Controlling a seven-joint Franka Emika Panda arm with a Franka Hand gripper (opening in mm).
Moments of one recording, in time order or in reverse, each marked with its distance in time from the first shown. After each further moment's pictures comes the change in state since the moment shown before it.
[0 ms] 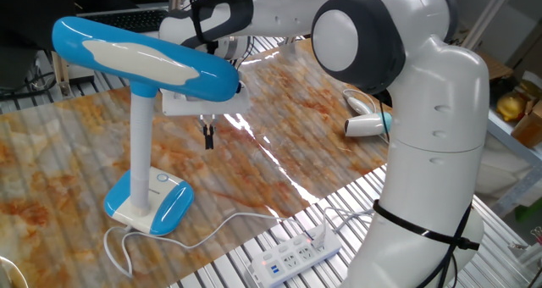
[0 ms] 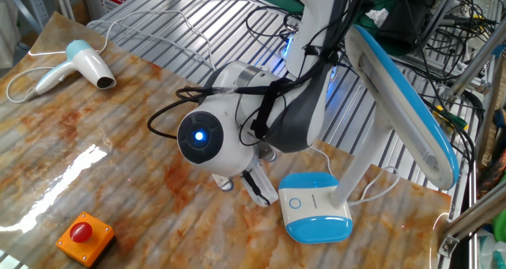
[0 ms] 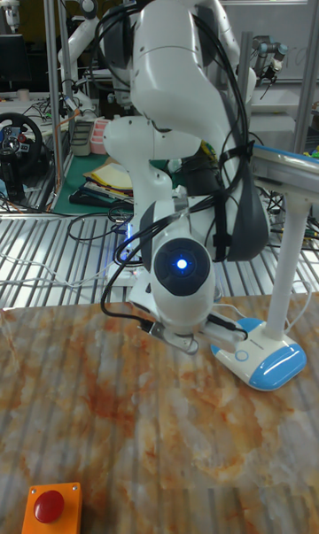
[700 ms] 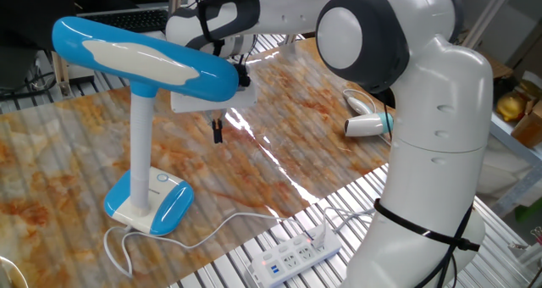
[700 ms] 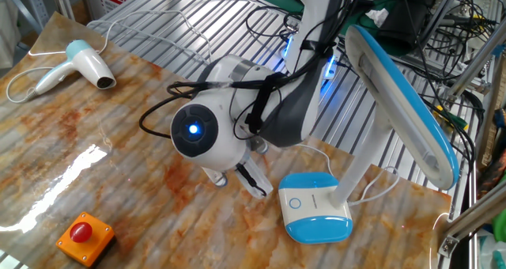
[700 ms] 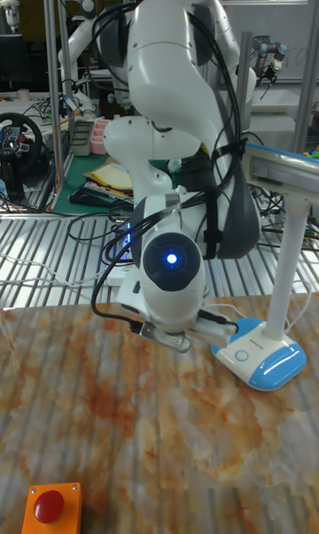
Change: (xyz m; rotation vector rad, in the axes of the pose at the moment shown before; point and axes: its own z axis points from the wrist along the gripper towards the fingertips) arm -0.011 -0.020 -0.010 0.026 -0.024 -0.094
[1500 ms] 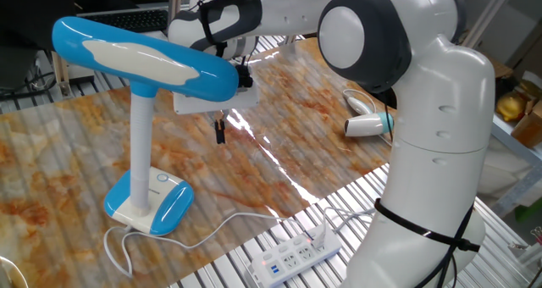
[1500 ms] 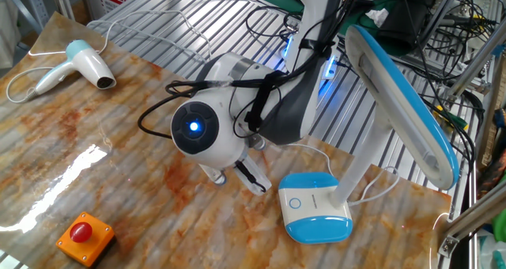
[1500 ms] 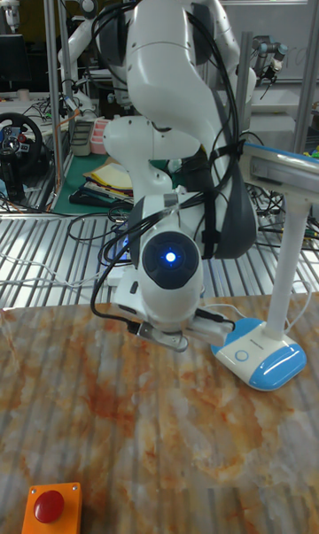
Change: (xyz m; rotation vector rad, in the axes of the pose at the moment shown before) arm -0.002 -0.005 0.003 0.010 -0.014 -0.025
